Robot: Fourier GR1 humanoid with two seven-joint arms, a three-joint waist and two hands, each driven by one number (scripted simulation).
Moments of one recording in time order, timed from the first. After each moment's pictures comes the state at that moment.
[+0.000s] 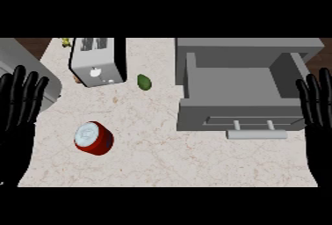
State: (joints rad) left arm -0.02 0.16 0.01 -2.10 0.04 -0.04 -0.02; right arm 0.00 -0.09 0.00 -2.10 0.00 -0.04 0.01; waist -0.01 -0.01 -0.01
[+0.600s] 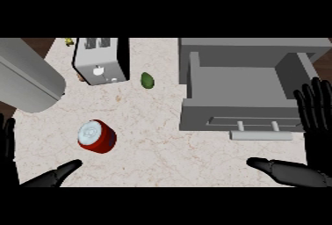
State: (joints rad) left arm 0.24 0.02 0.02 -2.20 -0.14 0.34 0.22; right arm 0.05 -0.08 -0.04 -2.07 -0.01 -0.07 0.15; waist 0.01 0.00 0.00
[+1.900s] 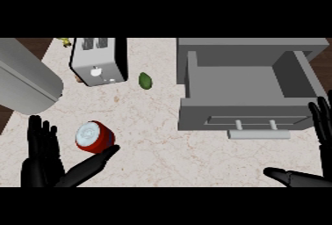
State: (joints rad) left arm 0.23 0.00 -0.22 -2.01 -0.29 0.68 0.32; right arm 0.14 -0.08 -0.13 -2.09 -0.06 0.00 0.14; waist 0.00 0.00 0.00
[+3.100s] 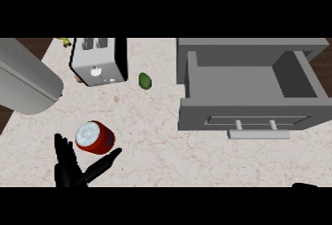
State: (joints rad) left arm 0.19 0.00 -0.10 -1.43 0.17 0.71 -0.29; right arm 0.18 -0.10 -0.26 -2.20 -0.15 0.08 0.22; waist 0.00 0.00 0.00
